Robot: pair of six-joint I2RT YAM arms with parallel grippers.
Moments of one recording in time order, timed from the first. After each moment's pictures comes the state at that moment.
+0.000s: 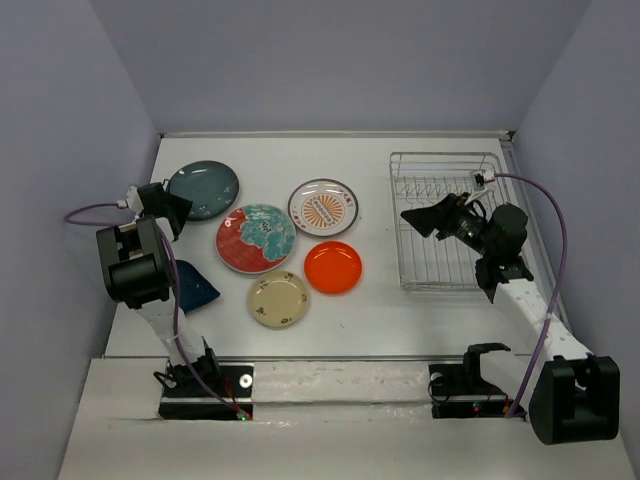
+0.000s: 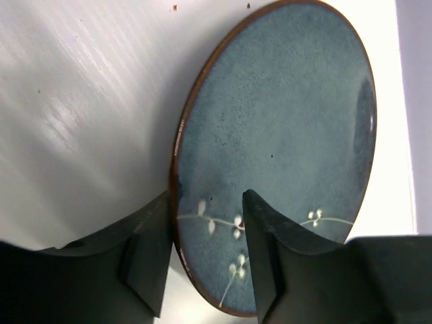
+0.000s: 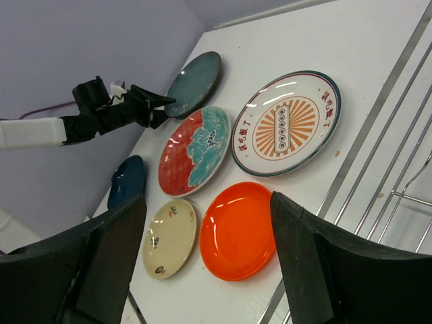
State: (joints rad) left arm 0.31 1.88 0.96 0.27 0.01 -0.90; right arm 0.06 1.00 0.57 0.44 -0.72 0.68
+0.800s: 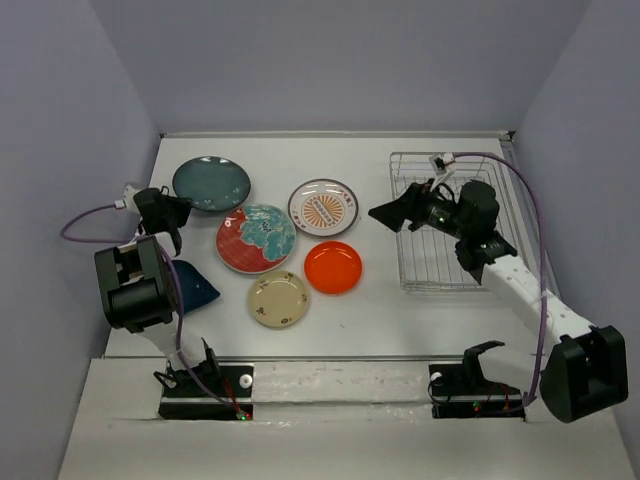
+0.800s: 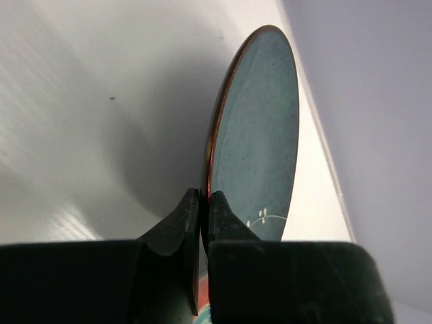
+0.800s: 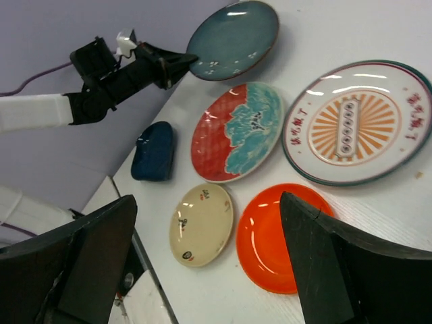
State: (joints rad) left arm 0.31 1.69 0.79 0.46 0.11 -0.97; right arm 0.26 1.13 0.76 0.27 -0.66 0.60
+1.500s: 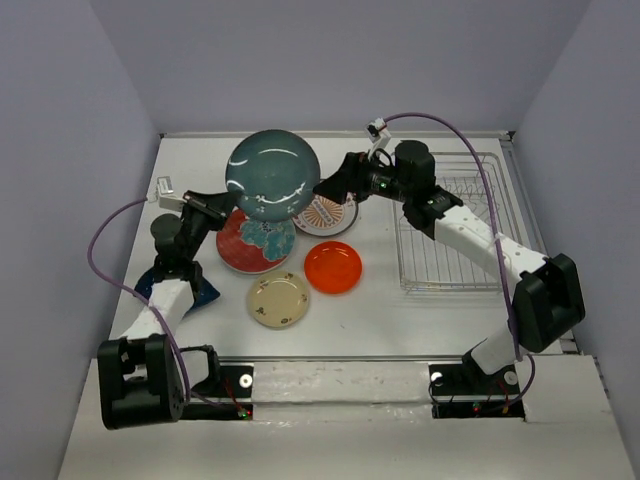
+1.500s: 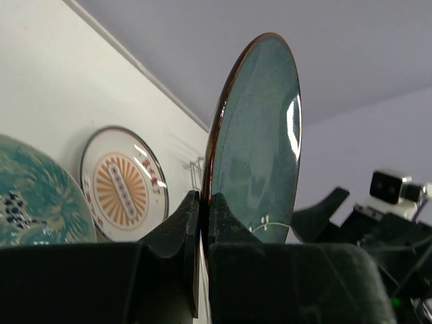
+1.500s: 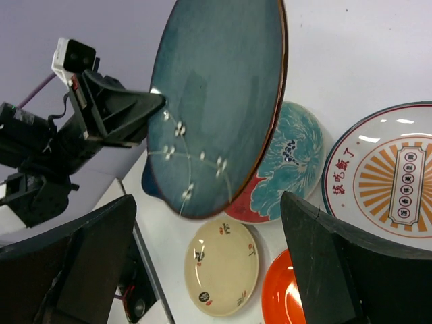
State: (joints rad) left arm 0.10 1.13 0.49 0.70 0.41 -1.16; right arm 0.54 1.54 1.24 0.15 -0.53 0.57
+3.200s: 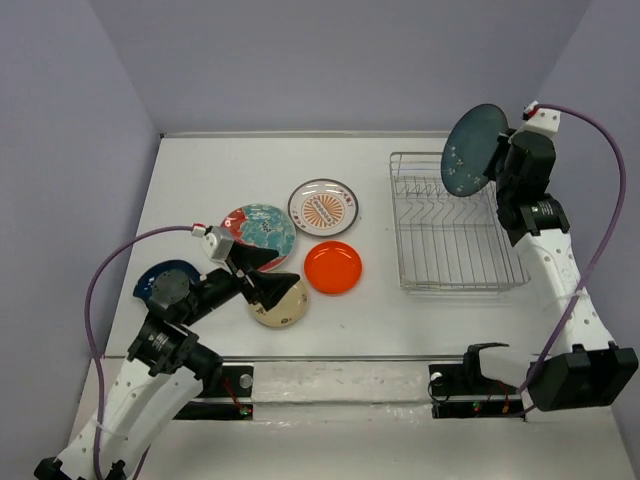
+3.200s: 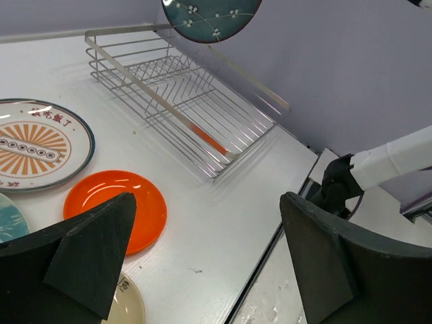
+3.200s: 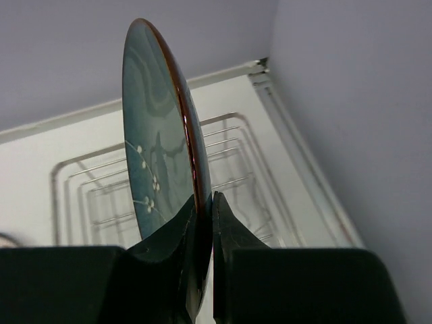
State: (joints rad) left arm -0.52 0.40 0.53 -0.07 0.44 -0.44; right arm 0.07 1.16 1.24 -0.29 0.37 0.19
